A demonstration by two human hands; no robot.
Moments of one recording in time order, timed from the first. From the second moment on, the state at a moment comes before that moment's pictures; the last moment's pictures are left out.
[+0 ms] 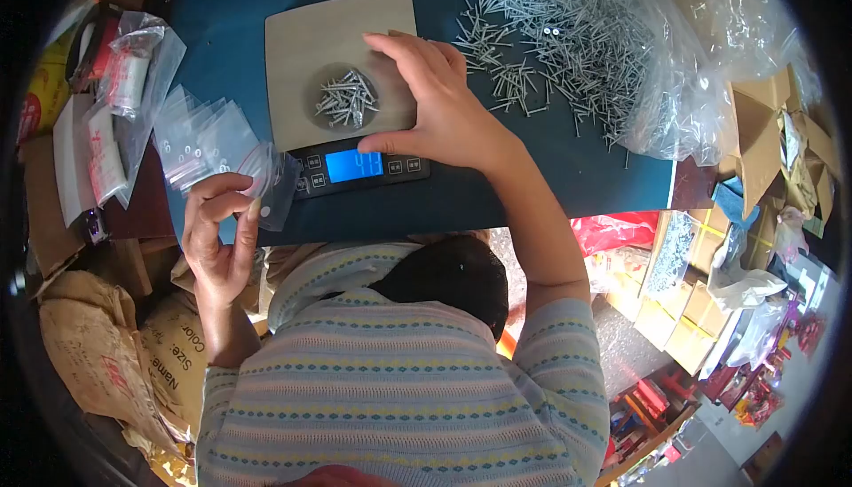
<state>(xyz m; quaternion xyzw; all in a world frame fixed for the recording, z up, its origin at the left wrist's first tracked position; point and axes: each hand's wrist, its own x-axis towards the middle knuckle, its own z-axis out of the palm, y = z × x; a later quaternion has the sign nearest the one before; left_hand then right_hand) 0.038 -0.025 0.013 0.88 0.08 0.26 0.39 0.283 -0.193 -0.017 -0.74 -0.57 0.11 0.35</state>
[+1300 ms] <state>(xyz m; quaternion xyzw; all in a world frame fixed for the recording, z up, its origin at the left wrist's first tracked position) 0.068 -0.047 0.006 0.86 0.10 0.29 0.41 0.274 -0.184 -0.019 -0.77 -0.51 0.10 0.37</state>
